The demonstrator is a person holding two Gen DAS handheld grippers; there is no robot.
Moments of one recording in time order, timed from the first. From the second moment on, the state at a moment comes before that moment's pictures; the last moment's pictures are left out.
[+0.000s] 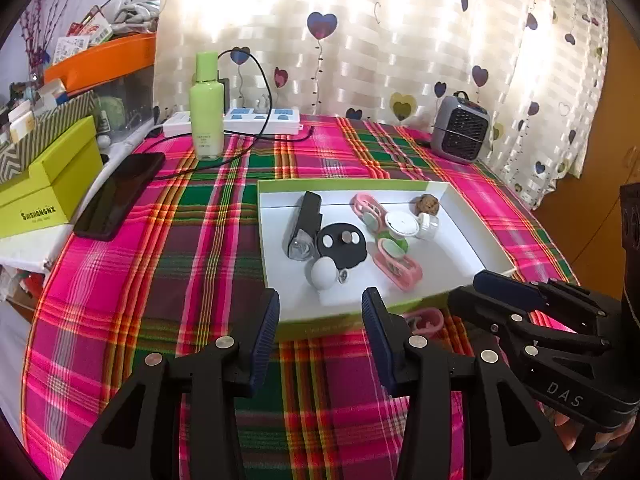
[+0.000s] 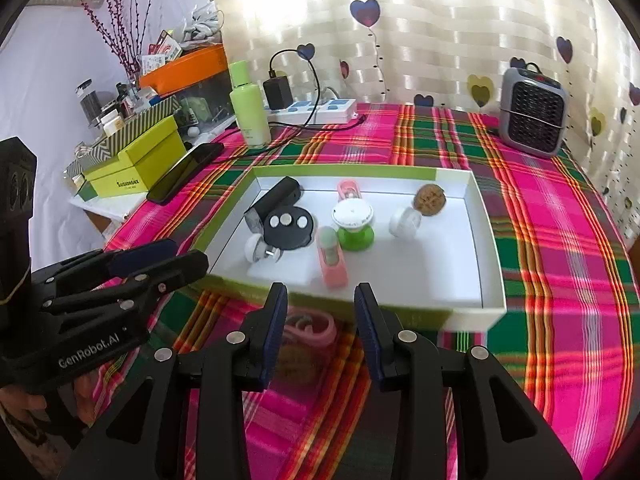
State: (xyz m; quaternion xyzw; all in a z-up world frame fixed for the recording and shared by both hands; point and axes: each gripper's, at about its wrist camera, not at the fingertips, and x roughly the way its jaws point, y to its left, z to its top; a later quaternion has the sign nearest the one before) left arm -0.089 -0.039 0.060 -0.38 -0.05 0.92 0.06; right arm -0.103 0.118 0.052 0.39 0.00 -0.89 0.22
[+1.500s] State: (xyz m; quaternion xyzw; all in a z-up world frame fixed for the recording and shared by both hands) left arm -0.045 -0.035 0.021 -0.42 -0.07 0.90 0.10; right arm -0.066 0.111 0.020 0.41 0.01 -0.89 0.21
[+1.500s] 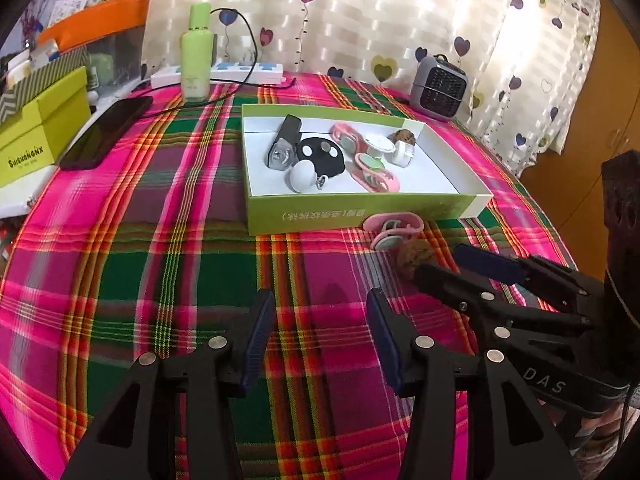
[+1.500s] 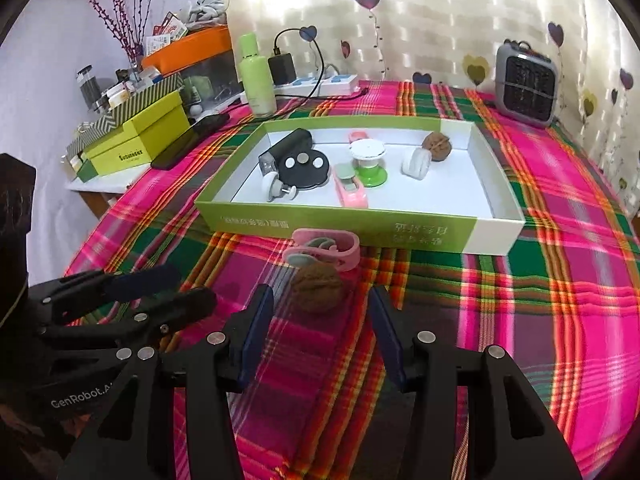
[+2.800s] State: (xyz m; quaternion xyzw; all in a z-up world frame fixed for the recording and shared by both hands) left arm -0.095 0.012 0.018 -0.43 -0.04 0.88 0.19; right arm -0.079 0.161 0.025 0.42 -0.02 -0.89 0.15
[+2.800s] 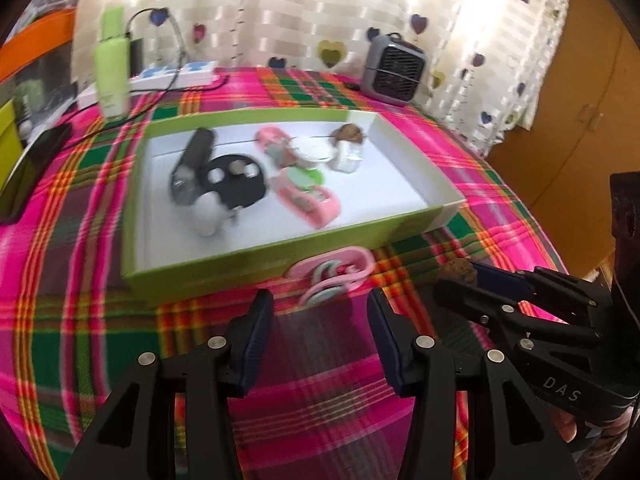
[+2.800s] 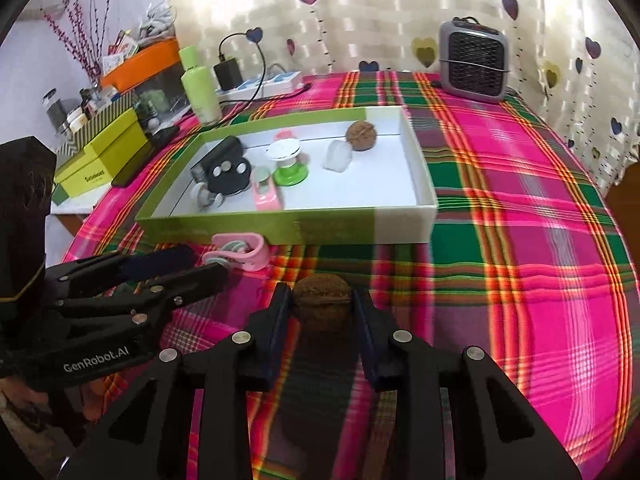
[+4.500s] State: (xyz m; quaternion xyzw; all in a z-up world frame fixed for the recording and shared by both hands) left arm -0.112 0.044 0.014 -0.43 -0.01 0.89 0.15; right arm -0.088 0.183 0.014 0.44 -0.04 -0.88 0.16
